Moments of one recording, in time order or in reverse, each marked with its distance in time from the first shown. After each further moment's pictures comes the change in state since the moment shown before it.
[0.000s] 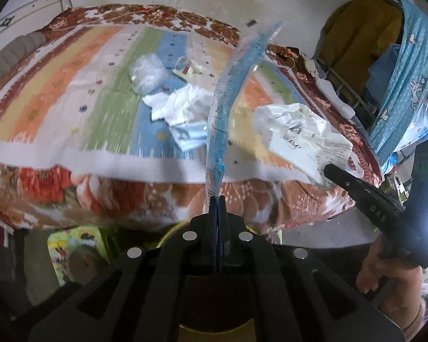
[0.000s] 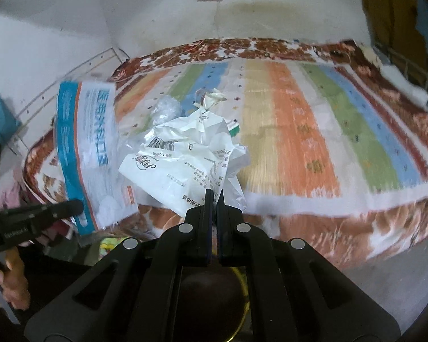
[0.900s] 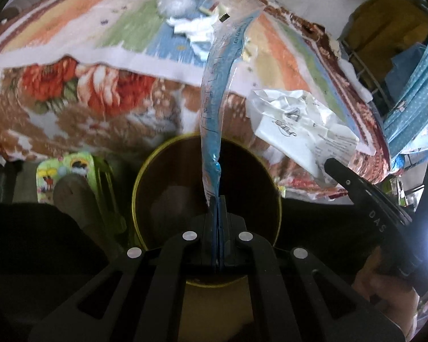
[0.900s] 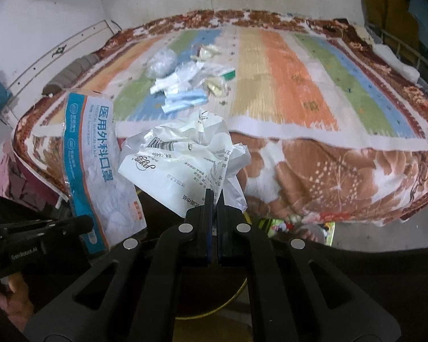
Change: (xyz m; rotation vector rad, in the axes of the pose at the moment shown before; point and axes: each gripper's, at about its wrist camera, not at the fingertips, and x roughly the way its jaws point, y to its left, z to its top) left arm 0.031 0.006 -0.097 -0.149 0.176 0.032; right arm 0.010 0.021 -0.091 -0.035 0.140 -0.083
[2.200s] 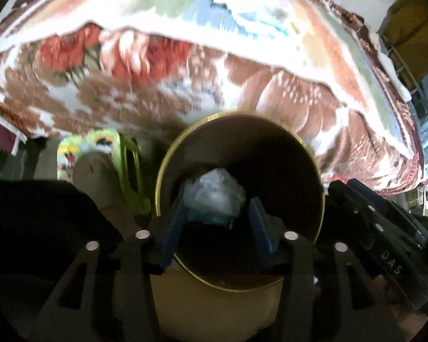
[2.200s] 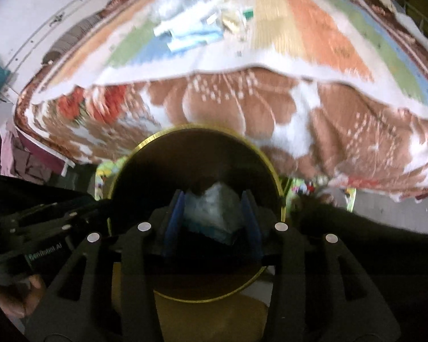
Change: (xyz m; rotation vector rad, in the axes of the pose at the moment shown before) left arm 0.030 0.019 0.003 -0.074 0.051 0.162; right arm 0.041 0.007 -0.012 -0.007 0.166 0.078
